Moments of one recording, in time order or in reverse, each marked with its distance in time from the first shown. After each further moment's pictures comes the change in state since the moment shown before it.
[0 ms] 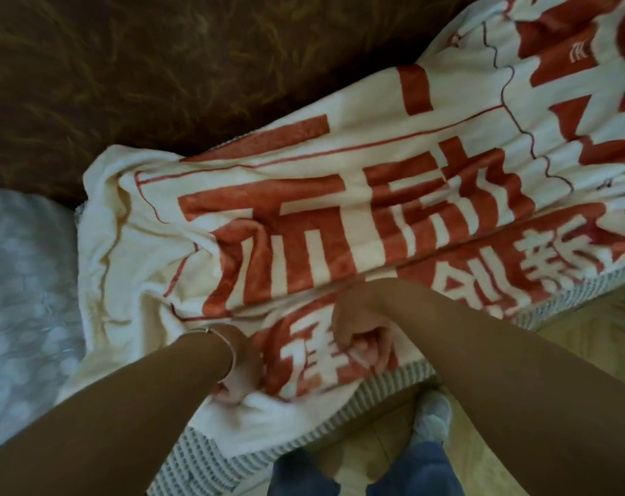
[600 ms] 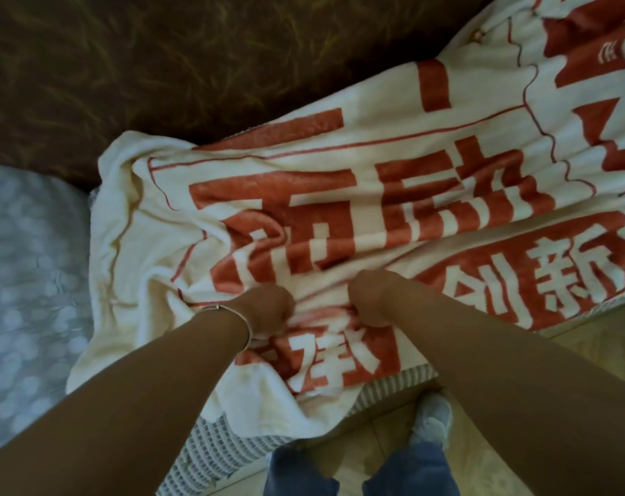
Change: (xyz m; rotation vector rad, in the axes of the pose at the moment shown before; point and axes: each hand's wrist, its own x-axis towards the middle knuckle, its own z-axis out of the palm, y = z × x) left_hand 0.035 -0.017 0.006 -0.670 0.665 -0.056; right_hand 0.003 0.009 -0.006 -0.745 0.370 -0.144
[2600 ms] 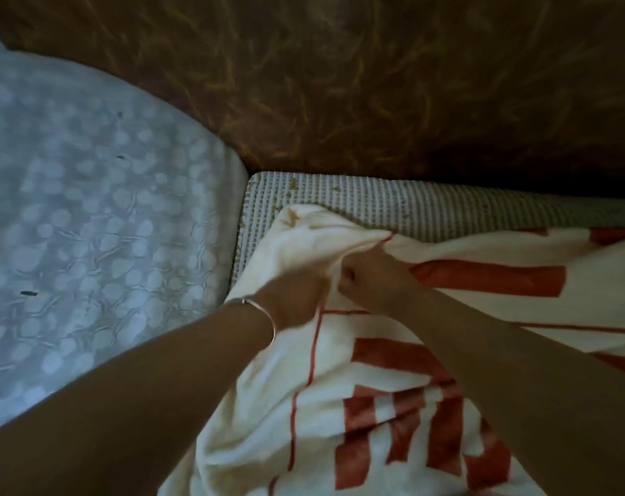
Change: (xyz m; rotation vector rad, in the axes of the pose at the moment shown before) left_hand -0.011 -0.173 -0.004 -0.354 0.348 -0.156; right_hand 0.121 -0.146 -0.140 0.107 0.367 -0.248
